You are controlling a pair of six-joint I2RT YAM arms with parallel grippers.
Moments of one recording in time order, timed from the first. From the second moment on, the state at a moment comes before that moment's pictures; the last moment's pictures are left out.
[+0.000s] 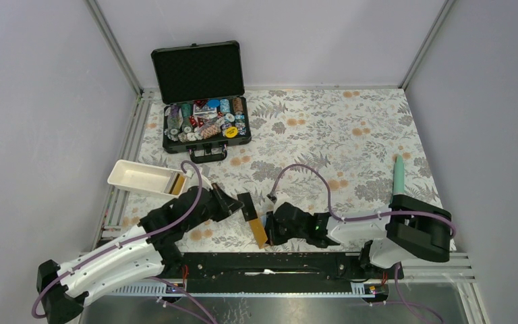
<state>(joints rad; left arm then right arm) -0.92 0.63 0.46 -0.37 -0.16 -1.17 1.22 1.42 0.47 0.24 -0.01 0.93</state>
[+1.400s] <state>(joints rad) -0.96 0.60 0.64 -0.59 -0.29 -1.07 1.37 1.47 0.51 0.40 0.25 0.78</state>
